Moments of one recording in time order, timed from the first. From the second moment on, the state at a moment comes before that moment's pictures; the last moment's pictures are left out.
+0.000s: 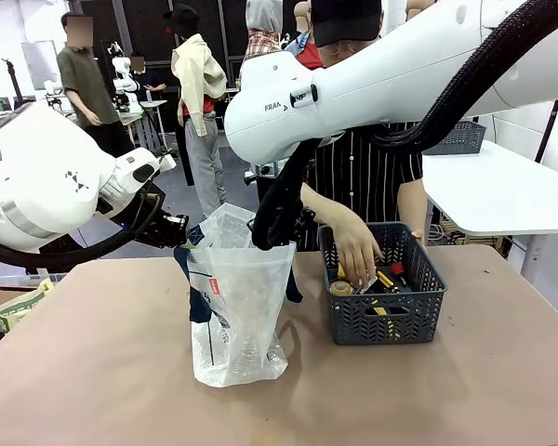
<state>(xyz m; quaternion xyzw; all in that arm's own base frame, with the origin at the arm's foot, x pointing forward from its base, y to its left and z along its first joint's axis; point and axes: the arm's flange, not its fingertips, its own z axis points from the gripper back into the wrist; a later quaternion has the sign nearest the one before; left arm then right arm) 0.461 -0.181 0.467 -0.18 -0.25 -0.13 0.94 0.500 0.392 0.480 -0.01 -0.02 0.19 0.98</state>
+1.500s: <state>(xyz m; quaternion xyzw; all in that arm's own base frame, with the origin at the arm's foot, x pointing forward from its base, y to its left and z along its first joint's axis) 0.461 -0.181 0.467 -0.18 -0.25 -0.13 0.94 0.500 0.392 0.480 -0.01 -0.02 0.19 0.98</state>
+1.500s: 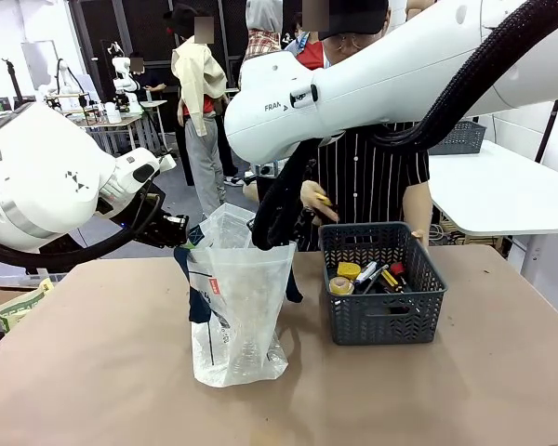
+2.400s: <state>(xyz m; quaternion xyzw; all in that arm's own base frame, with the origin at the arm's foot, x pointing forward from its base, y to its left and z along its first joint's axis) 0.461 -0.181 0.467 -0.18 -0.25 -0.13 0.94 0.500 0.392 0.480 -0.01 -0.02 0.19 0.98</state>
